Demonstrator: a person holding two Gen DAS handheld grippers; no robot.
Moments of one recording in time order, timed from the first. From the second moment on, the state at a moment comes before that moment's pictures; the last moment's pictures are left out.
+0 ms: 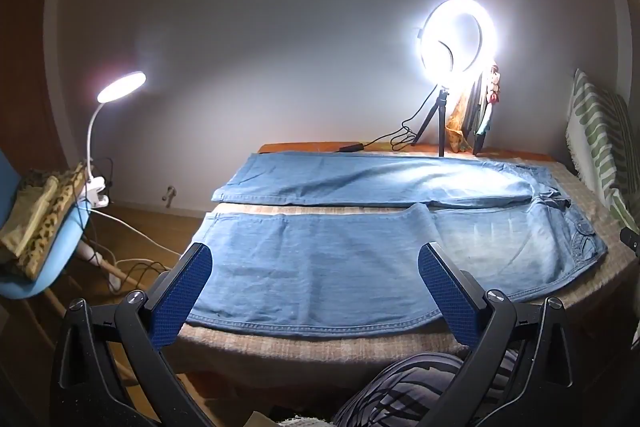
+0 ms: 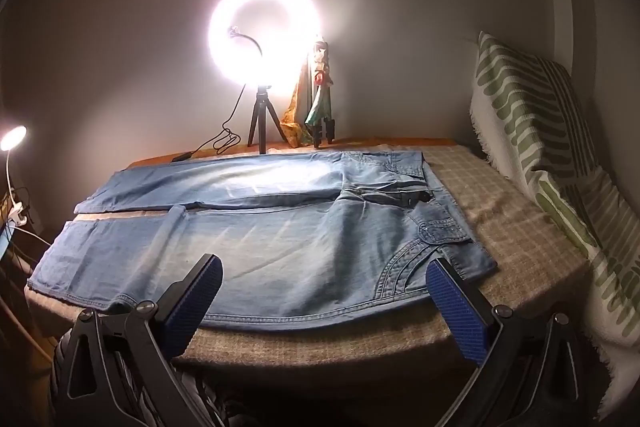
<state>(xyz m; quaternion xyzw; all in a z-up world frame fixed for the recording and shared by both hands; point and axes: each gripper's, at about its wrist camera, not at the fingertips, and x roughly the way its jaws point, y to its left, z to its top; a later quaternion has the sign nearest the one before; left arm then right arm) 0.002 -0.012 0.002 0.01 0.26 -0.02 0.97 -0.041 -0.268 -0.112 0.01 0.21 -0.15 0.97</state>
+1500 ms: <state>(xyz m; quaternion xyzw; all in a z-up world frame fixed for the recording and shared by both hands) 0.001 -0.015 0.000 0.01 0.26 -0.03 0.97 -0.038 -0.262 -0.116 0.01 0.21 -0.14 0.97</state>
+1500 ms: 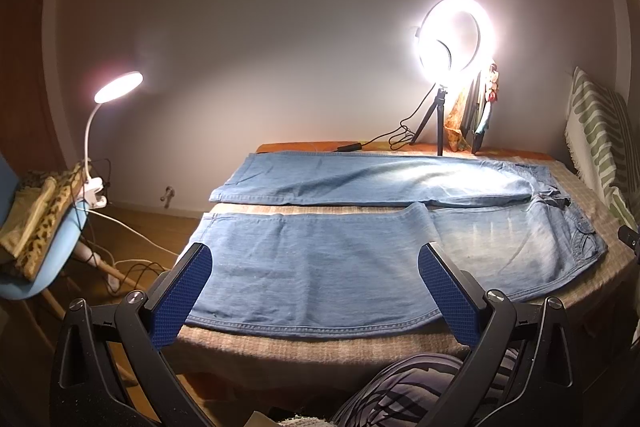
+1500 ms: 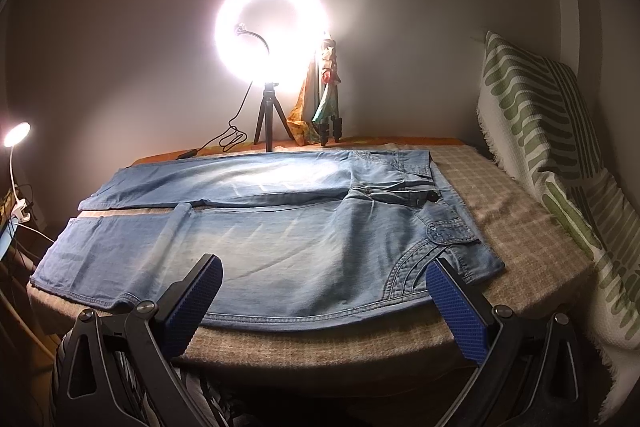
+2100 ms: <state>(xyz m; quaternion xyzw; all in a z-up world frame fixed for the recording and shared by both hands) 0.003 -0.015 0.000 0.02 0.25 -0.03 0.97 -0.040 -0.259 -0.107 0.00 0.20 -0.14 0.97</state>
